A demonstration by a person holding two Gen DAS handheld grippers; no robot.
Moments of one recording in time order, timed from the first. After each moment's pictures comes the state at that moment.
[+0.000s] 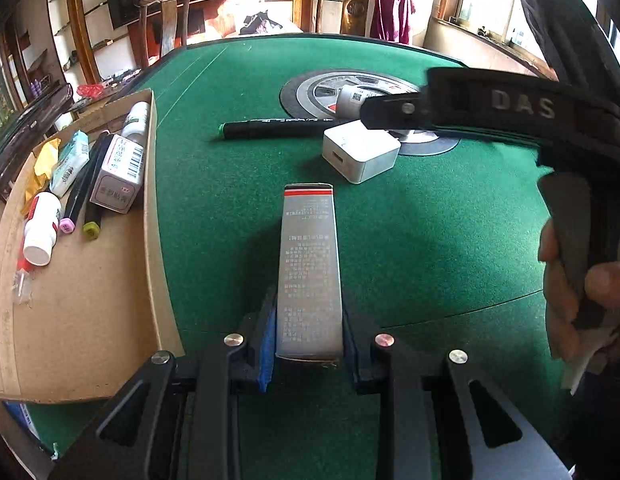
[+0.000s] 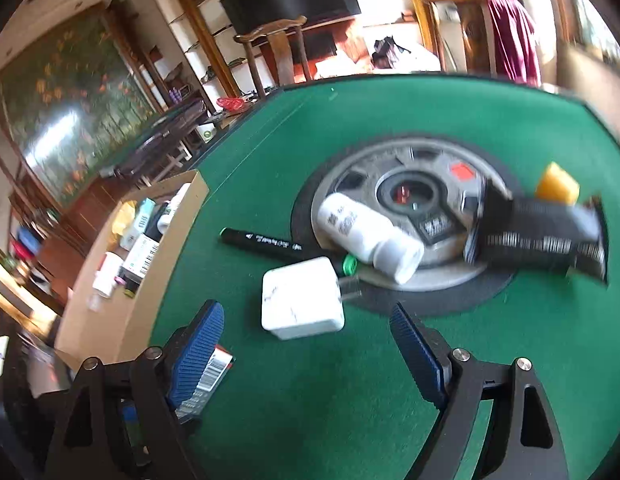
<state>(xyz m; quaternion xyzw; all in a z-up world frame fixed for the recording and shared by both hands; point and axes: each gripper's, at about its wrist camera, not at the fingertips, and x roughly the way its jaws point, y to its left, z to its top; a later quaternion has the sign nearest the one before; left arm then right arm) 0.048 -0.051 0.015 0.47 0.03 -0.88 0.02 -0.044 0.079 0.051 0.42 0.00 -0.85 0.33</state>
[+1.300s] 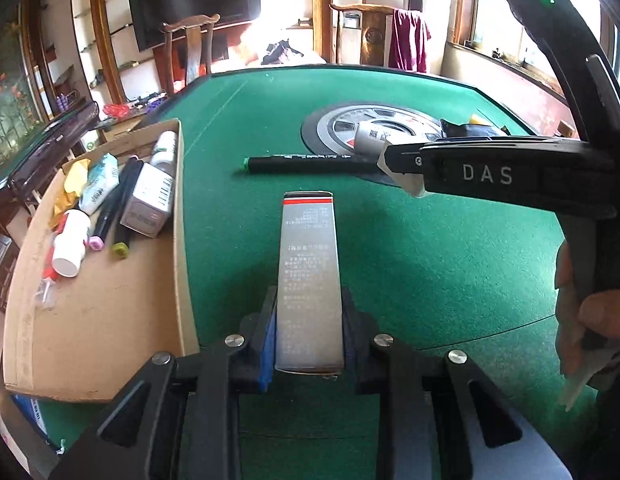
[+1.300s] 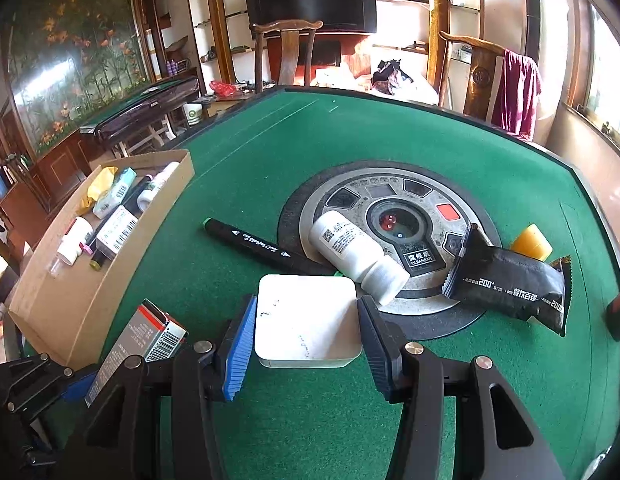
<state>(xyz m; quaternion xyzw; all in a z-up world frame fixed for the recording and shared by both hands) 0.054 -0.049 0.027 0.42 0.02 -0.91 0.07 -0.034 0.059 0.060 0.39 0.10 -0.87 0.29</state>
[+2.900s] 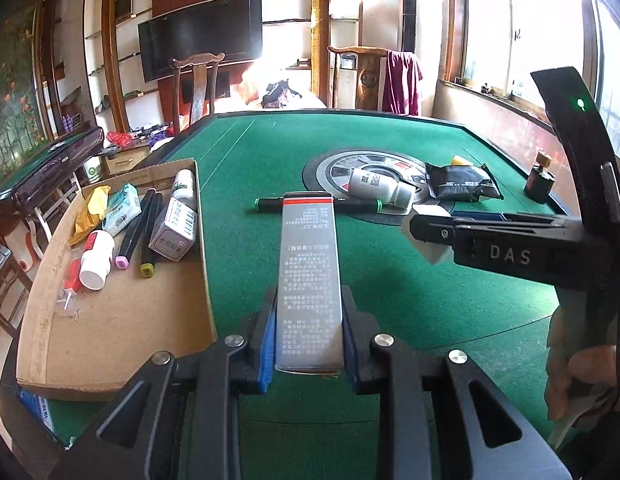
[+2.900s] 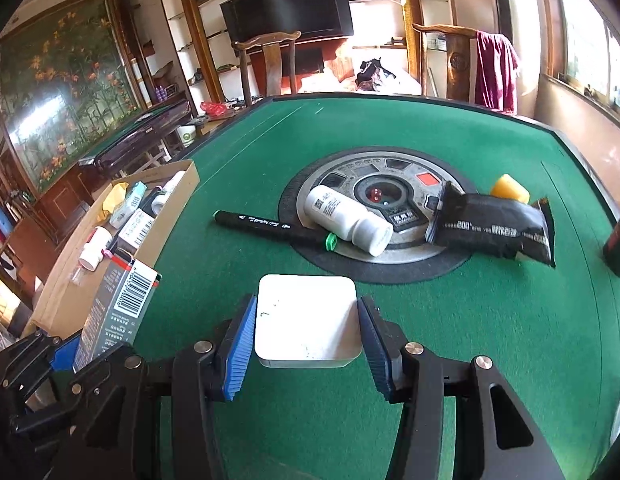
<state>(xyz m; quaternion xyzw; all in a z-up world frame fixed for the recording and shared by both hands) 0.089 -0.052 0.052 0.34 0.03 -0.94 0.06 0.000 0.095 0.057 0.39 0.03 -0.88 0.28</state>
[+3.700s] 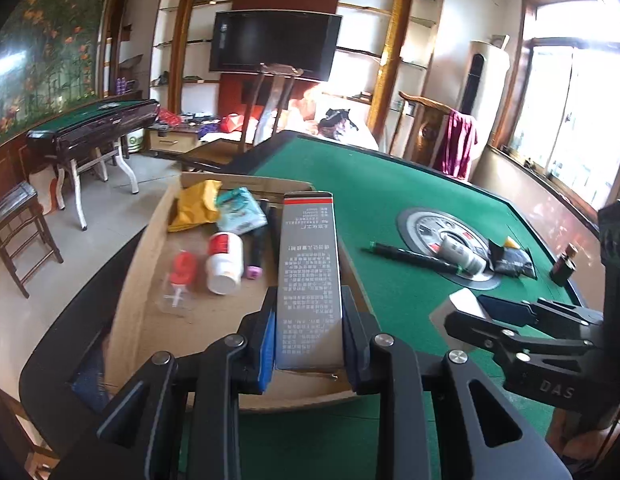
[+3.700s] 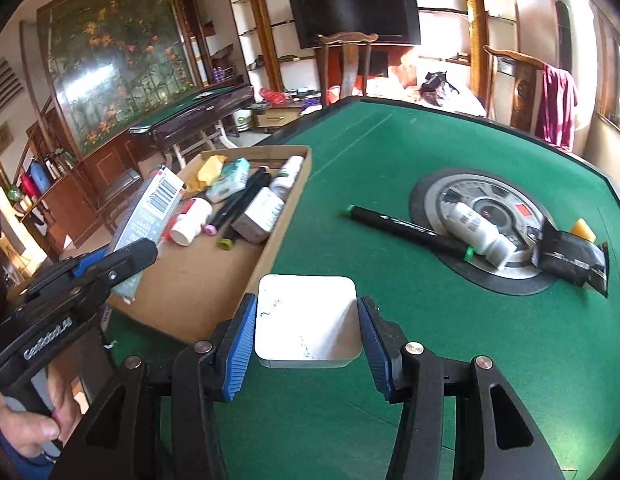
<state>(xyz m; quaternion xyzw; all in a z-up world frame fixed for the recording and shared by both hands) 0.142 -0.179 0.082 0.29 0.14 -0.94 0.14 0.069 0.004 0.081 0.37 0.08 -0.84 0.38</state>
